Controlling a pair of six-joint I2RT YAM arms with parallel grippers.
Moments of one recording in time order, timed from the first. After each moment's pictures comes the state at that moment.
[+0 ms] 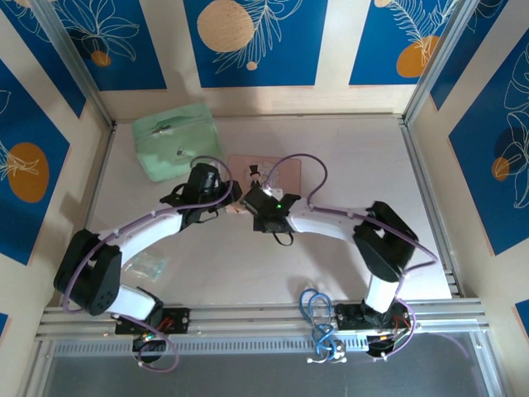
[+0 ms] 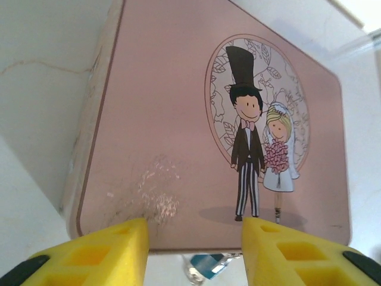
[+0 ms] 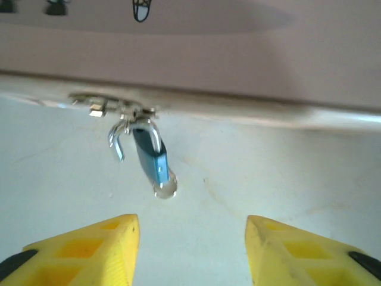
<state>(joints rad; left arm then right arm) -0.53 1.45 0.89 -0.13 0.06 -0.77 0.92 1.71 1.14 -0.61 0.30 0.88</state>
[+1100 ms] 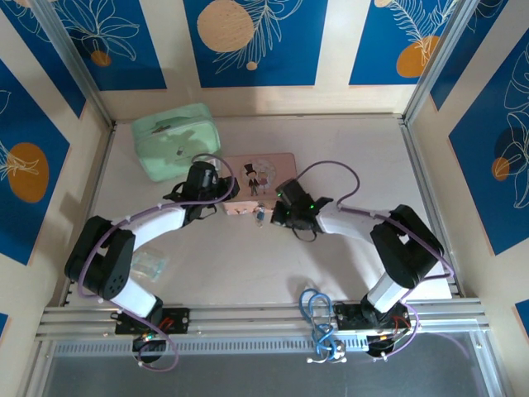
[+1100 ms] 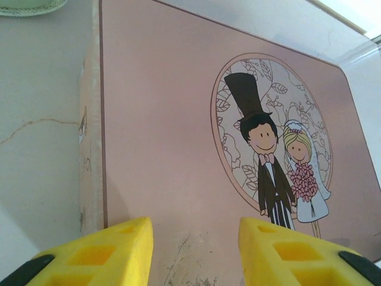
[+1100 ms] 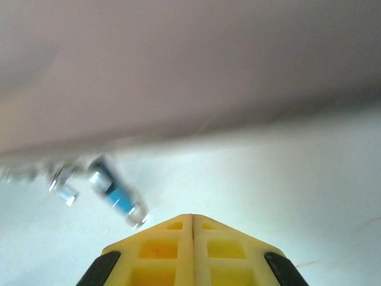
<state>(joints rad) -0.48 1.54 0.84 0.05 0.09 -0.68 0.74 1.62 0.87 -0.21 0.03 0.91</state>
